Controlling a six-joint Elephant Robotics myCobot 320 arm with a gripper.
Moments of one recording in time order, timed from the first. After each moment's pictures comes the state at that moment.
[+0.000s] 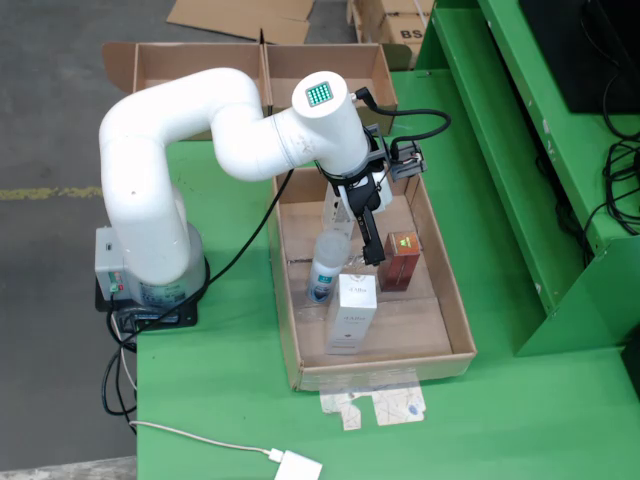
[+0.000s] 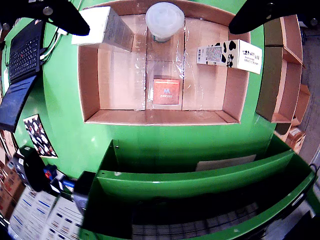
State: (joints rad) arm 0.03 0.08 -1.26 0.07 1.60 0.03
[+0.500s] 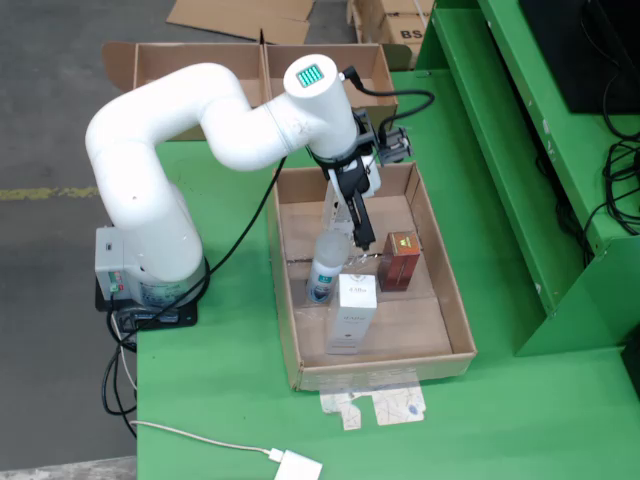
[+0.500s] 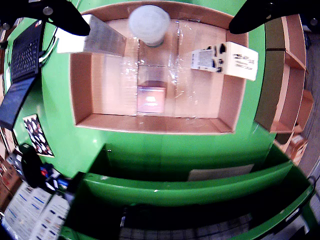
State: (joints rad) arm 0.21 0.21 -1.40 0.05 1.50 0.15
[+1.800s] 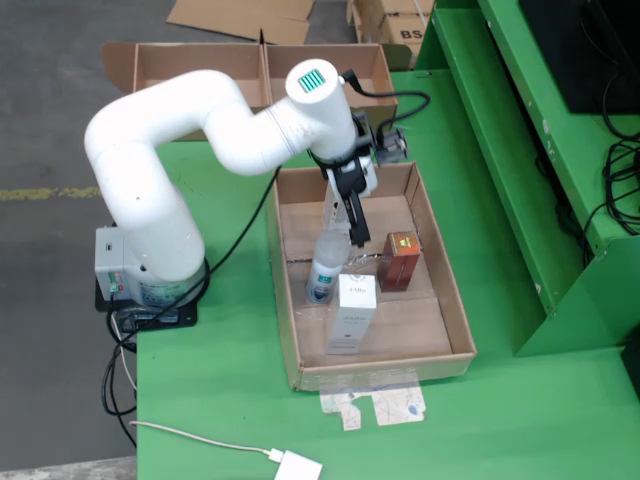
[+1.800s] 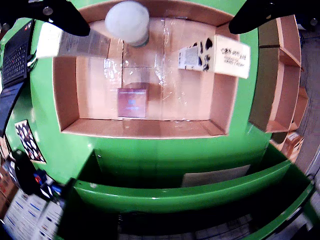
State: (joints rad) arm 0.26 0.23 -1.54 0.16 1.53 0.23
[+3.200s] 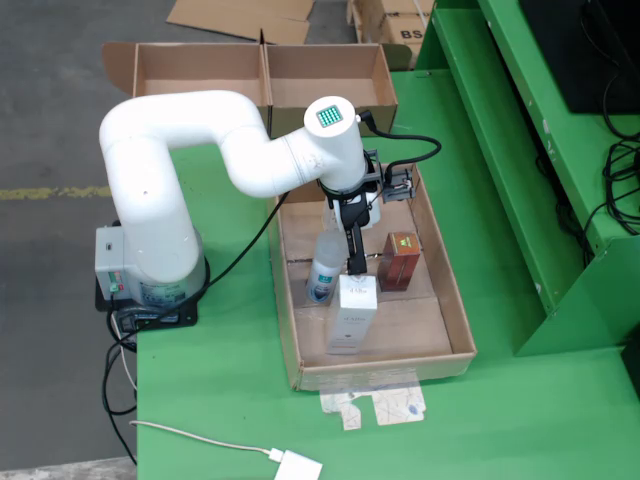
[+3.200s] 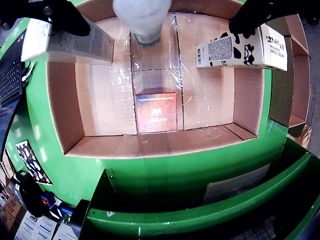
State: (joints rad) arm 0.14 0.10 -1.67 0.36 1.55 0.23
